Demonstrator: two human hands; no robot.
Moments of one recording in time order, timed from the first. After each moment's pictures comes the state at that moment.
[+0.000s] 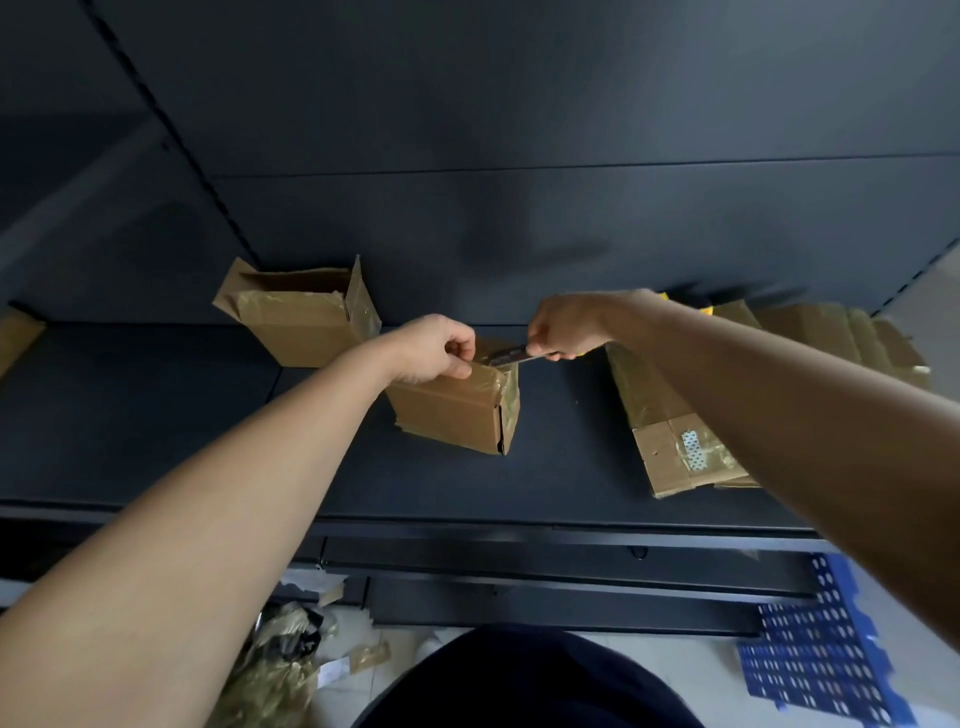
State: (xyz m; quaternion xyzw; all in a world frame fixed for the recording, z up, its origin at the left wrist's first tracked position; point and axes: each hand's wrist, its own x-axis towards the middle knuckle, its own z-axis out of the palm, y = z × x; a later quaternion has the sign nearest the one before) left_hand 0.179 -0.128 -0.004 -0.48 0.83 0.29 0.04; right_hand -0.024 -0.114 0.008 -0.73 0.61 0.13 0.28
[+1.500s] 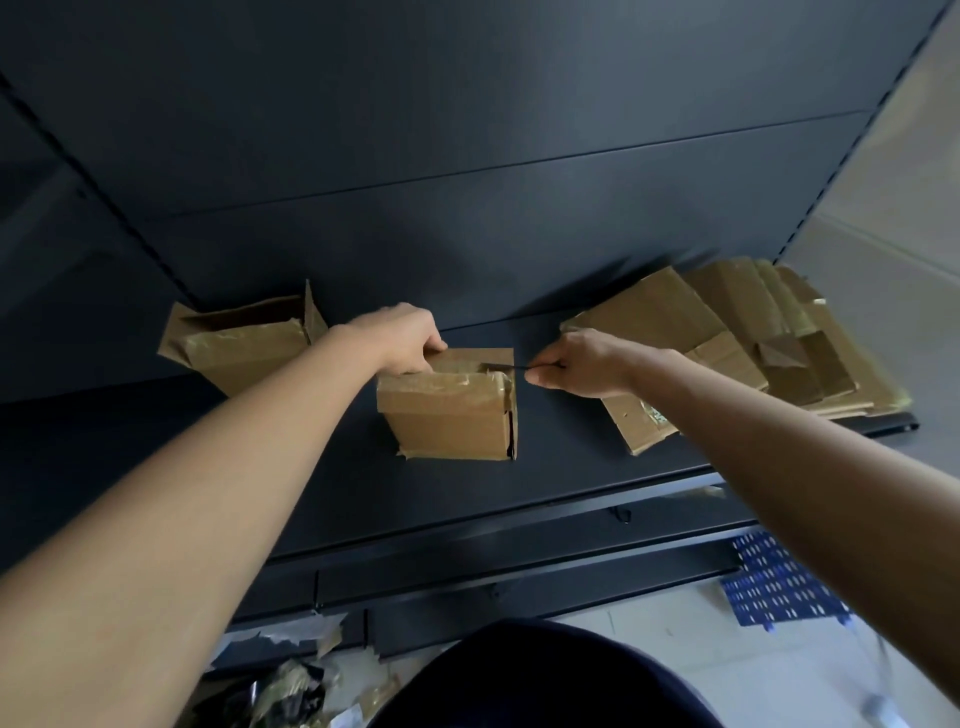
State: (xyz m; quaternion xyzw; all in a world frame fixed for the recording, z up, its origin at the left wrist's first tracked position) left_hand 0.173 -0.137 0.017 -0.42 0.88 0.13 0.16; right_hand -0.043 -0.028 -0.025 -0.67 0.69 -0.05 0.26
